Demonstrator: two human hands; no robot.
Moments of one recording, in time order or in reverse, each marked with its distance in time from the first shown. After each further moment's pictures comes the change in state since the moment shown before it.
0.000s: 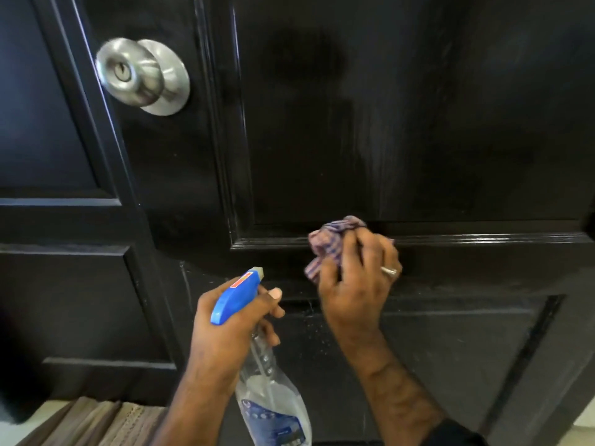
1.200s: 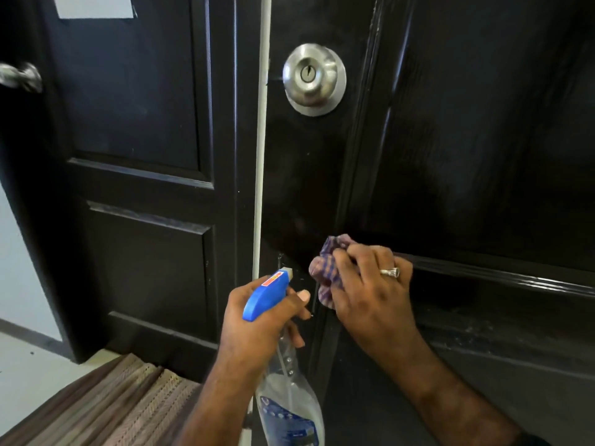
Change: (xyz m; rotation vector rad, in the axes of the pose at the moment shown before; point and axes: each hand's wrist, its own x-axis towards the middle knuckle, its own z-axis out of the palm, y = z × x) left_hand 0.005 -0.005 -0.093 -0.014 0.117 0.044; right_hand 0.006 -0.098 0.011 -0.050 -0.337 -0.554
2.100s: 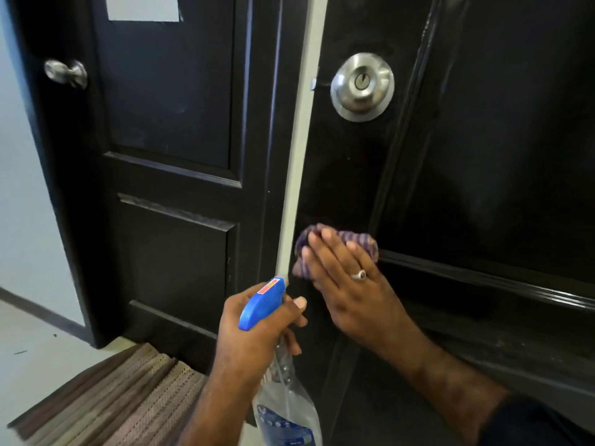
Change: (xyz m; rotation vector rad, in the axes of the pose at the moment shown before) left_hand -0.014 0.001 -0.043 -0.030 0.093 0.000; right_hand 0.016 -0.028 0.035 -0.074 -0.096 -0.417
